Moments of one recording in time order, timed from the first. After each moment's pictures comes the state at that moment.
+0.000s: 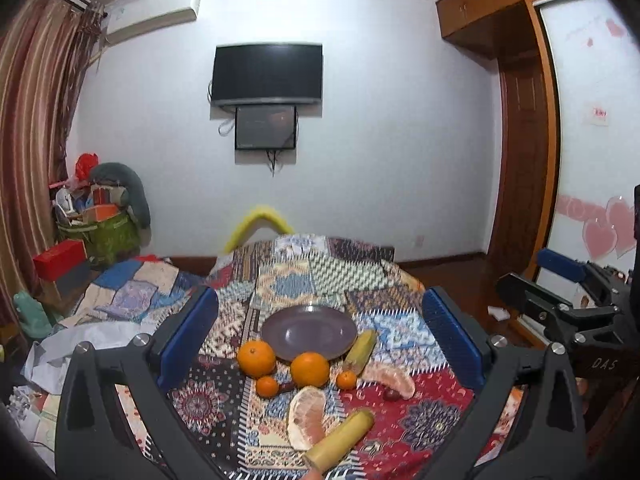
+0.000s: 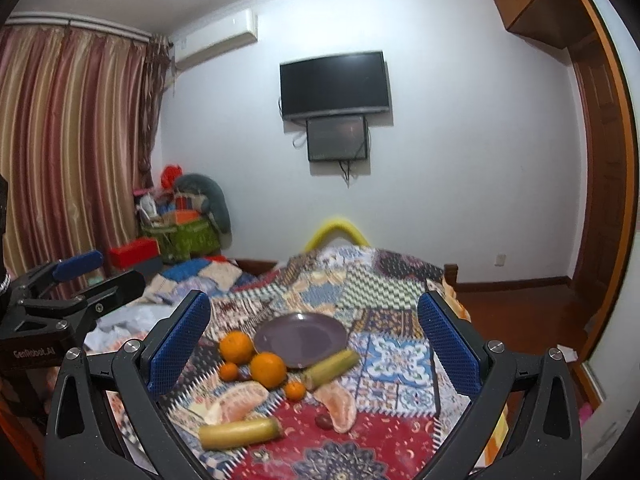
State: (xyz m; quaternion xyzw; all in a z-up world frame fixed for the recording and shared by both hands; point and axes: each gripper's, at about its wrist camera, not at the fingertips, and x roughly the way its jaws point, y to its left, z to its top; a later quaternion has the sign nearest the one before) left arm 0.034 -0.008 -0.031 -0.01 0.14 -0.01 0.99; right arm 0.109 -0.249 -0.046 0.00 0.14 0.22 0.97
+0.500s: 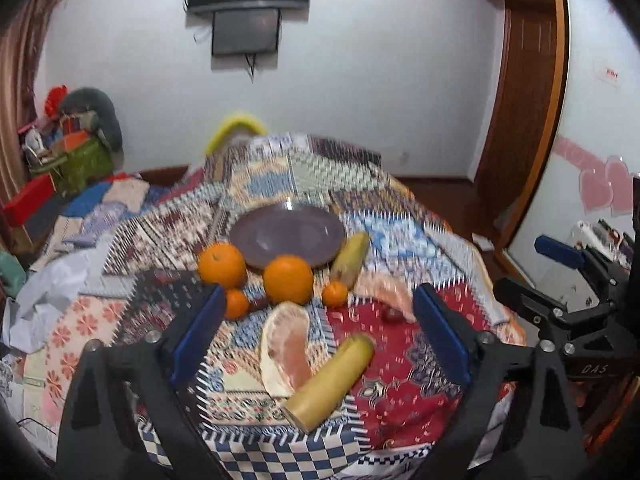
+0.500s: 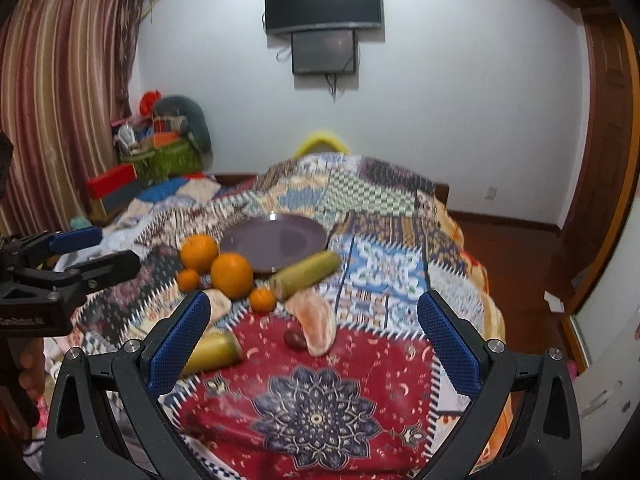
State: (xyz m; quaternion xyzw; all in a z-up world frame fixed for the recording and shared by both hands) left arm 0.096 -0.011 -0.123 -0.02 0.31 -0.06 0.95; right arm 0.142 -0.252 -0.121 -0.03 0.28 0.20 0.94
